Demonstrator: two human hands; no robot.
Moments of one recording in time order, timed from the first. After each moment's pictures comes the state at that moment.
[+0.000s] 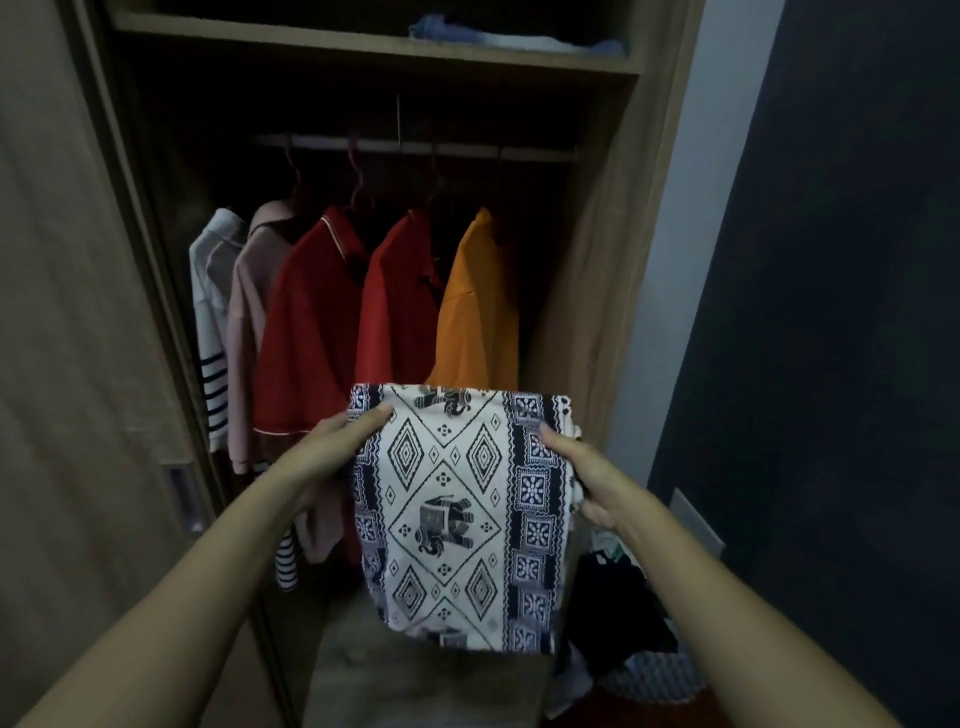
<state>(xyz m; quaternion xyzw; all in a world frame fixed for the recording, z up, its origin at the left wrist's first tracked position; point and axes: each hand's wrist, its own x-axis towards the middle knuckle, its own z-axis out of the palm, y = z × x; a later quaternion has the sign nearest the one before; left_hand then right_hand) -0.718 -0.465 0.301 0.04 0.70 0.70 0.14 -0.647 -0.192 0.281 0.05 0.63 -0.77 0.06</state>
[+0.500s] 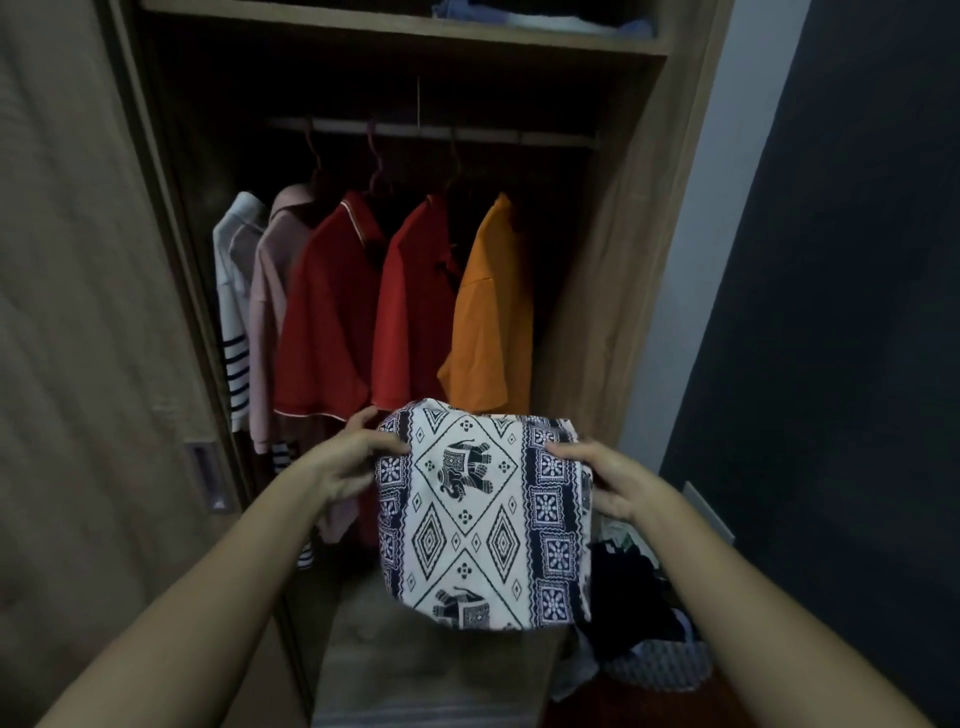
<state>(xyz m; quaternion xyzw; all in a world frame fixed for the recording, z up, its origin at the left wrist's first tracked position) -0.721 -0.463 0.281 -0.03 0.61 0.77 0.19 -0.648 -0.185 0.271 0.13 0.59 -0.79 0.12</state>
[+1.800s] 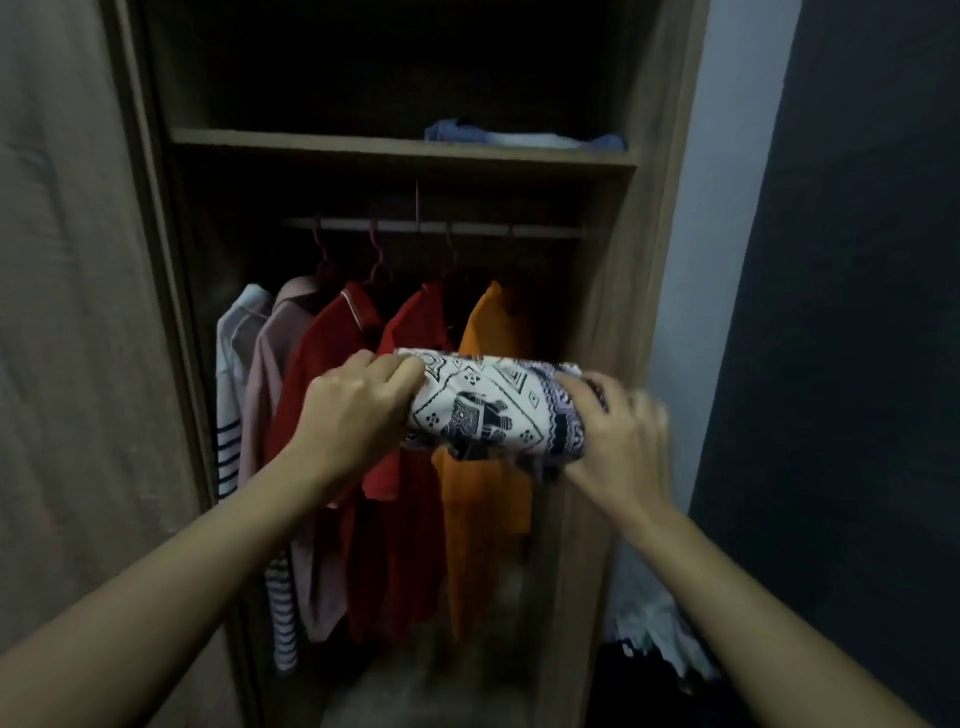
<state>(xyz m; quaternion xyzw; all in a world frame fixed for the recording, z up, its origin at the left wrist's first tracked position) -0.698 -0.436 0.405 0.30 0.78 -0.01 -0.55 -0.643 -0.187 0.366 -0.01 0.89 -0.02 -0.45</state>
